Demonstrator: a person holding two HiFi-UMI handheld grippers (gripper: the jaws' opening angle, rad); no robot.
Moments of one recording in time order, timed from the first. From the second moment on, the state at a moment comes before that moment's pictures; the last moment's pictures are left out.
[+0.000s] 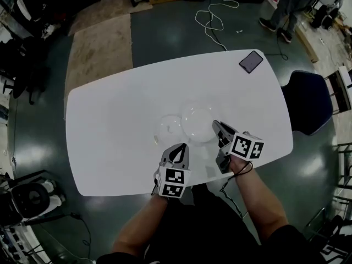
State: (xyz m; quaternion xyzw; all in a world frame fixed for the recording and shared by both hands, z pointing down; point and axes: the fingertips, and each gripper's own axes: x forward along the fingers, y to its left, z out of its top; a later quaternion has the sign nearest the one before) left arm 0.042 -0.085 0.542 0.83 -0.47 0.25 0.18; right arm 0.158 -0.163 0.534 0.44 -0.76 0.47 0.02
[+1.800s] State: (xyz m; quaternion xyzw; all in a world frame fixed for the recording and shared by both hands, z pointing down) left arm -0.104 -0.050 0.559 0.81 -0.48 0.24 0.22; right arm 0.039 -0.117 0.606 0.50 -0.71 0.48 0.12
